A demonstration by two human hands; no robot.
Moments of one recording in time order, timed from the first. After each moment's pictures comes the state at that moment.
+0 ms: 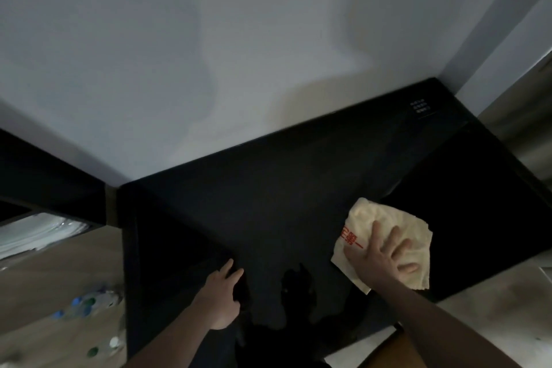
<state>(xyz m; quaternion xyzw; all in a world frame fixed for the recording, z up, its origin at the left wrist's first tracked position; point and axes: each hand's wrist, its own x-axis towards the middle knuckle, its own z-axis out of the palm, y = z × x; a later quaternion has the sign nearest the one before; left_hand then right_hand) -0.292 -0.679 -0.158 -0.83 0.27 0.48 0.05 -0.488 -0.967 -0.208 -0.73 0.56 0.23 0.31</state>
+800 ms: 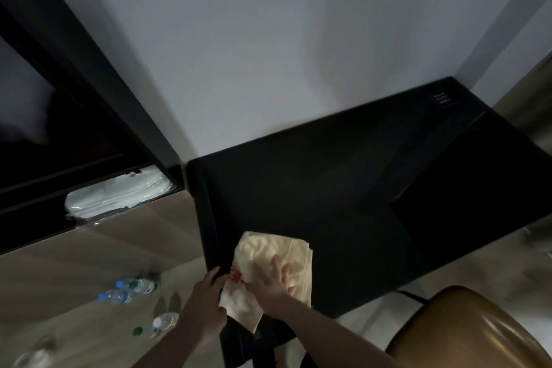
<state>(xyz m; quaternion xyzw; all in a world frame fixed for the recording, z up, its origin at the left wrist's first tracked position) -0.279 -0.411 -0.154 -0.89 0.28 0.35 -0.05 -0.371 -0.569 -0.170 -0.72 0.34 0.27 0.54</state>
